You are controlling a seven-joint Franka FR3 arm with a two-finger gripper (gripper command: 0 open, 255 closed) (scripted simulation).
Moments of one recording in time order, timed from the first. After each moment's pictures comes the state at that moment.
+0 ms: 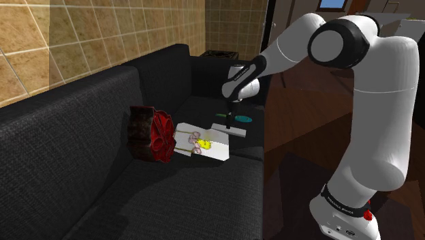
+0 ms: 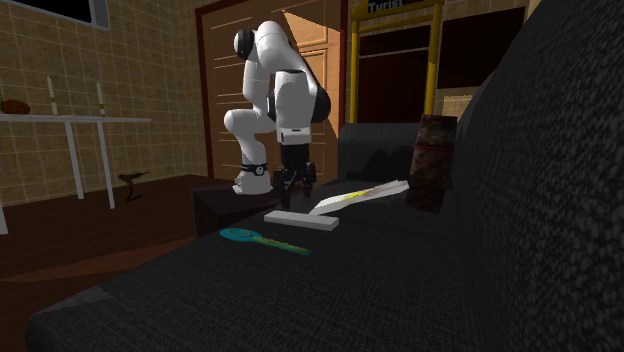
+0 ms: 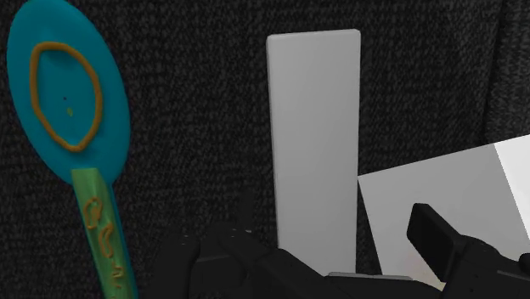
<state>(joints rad) 0.01 0.35 -0.24 -2.10 0.17 2.44 -0.66</state>
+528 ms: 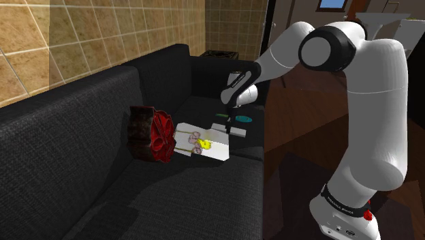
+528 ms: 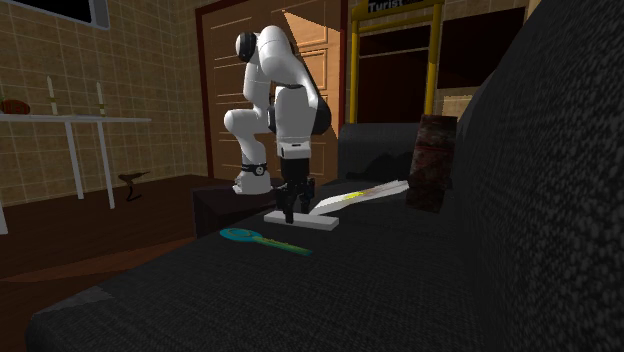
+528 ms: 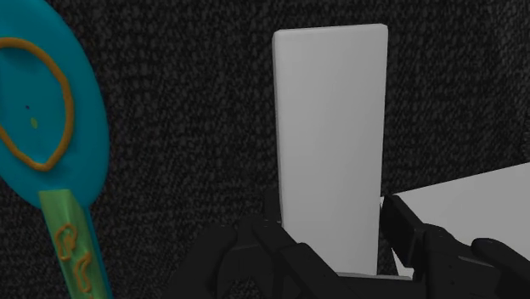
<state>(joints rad) -0.01 0.42 -0.22 -2.09 0.21 2.50 -0.69</state>
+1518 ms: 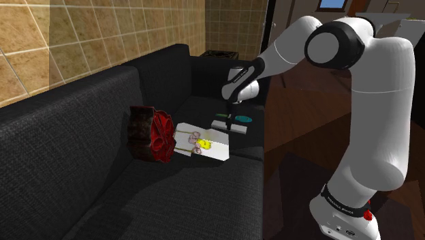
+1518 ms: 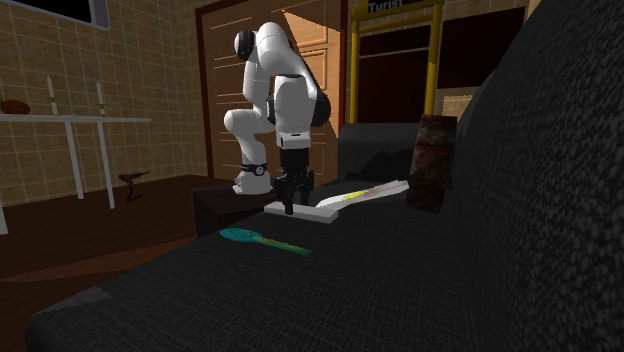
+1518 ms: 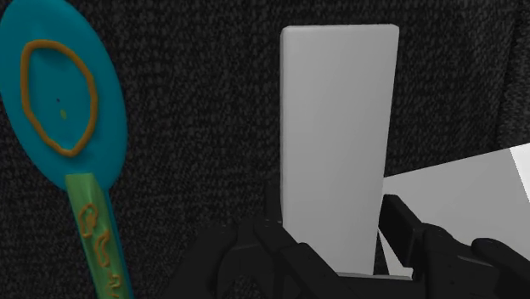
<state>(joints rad) 0.00 0.37 -0.23 -2.09 0.19 2.46 -0.68</state>
